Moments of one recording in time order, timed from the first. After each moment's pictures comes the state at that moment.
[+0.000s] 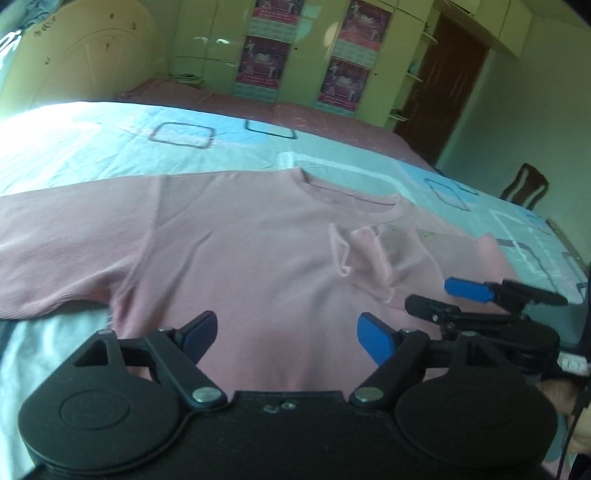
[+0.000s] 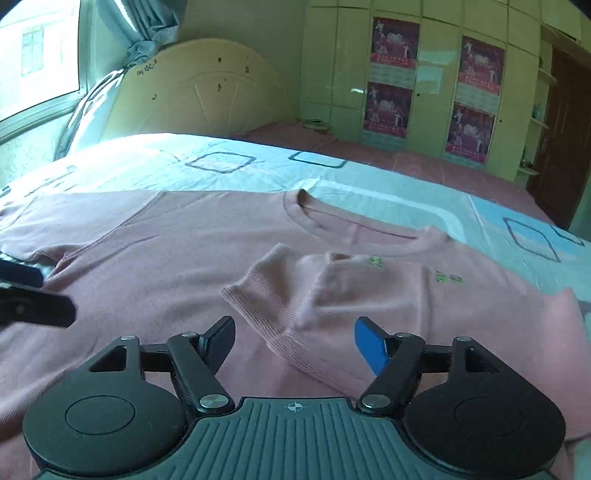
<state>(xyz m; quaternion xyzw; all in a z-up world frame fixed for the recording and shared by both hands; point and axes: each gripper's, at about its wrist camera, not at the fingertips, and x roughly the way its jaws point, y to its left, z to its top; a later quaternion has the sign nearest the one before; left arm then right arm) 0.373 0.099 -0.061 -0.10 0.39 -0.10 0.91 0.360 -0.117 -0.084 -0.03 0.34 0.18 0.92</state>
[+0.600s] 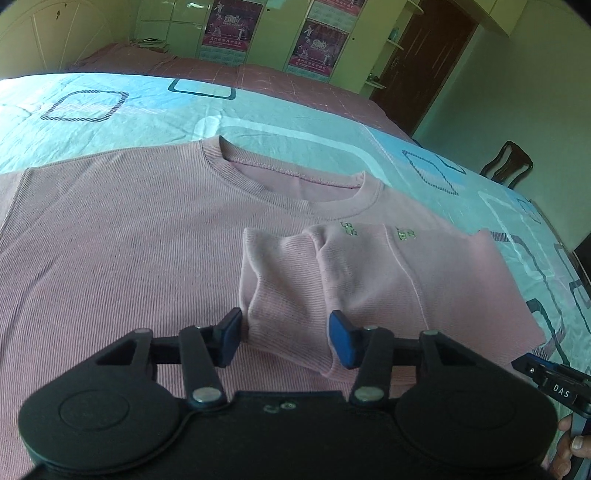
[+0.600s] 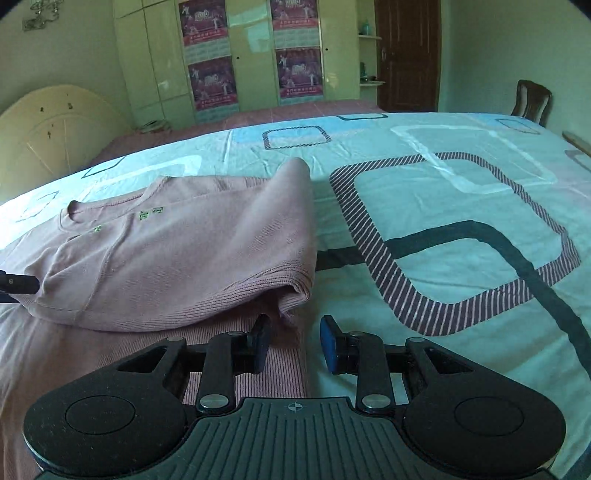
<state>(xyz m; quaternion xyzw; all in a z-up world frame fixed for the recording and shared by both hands) 0.462 0.025 -0.103 -0.10 0.44 -0.14 0.88 0.336 -0.300 -0.092 0.09 0.38 -0.03 0.92</state>
